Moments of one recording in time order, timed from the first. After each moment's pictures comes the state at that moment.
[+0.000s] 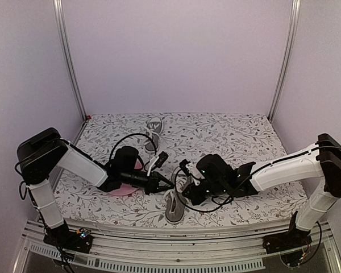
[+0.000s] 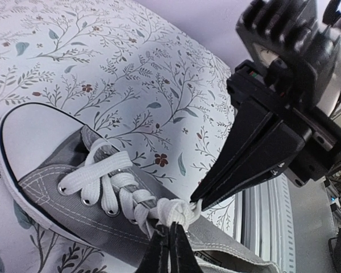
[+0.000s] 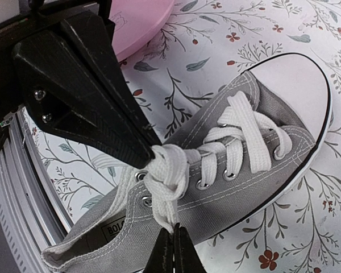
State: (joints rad) left arm -0.79 1.82 0.69 0.67 0.70 -0.28; right arm 1.08 1.64 0.86 0.00 -0.03 0.41
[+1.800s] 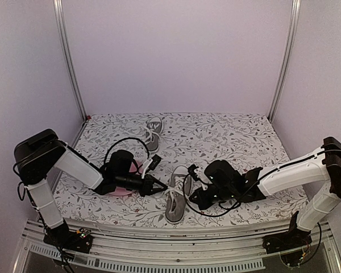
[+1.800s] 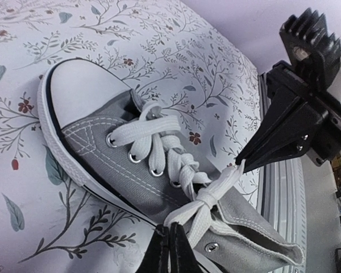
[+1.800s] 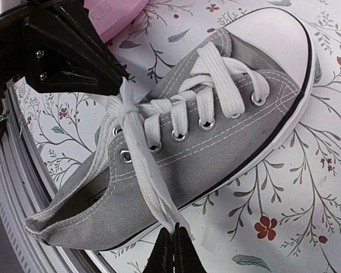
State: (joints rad) left arm -0.75 1.79 0.61 0.66 0.60 -0.30; right arm 1.08 1.57 0.74 0.03 -0.04 0.48
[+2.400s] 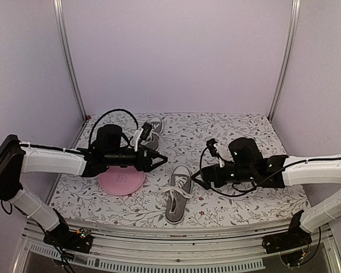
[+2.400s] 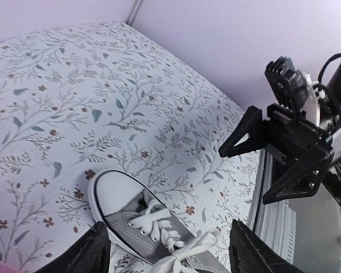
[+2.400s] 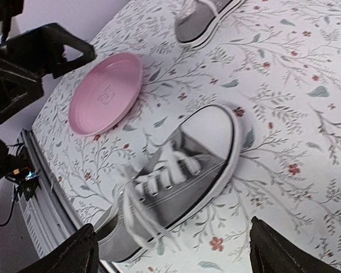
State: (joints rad) left arm -0.72 1.50 0.74 0.40 0.46 -0.33; right arm 0.95 1.32 0.73 -0.02 -0.06 0.48
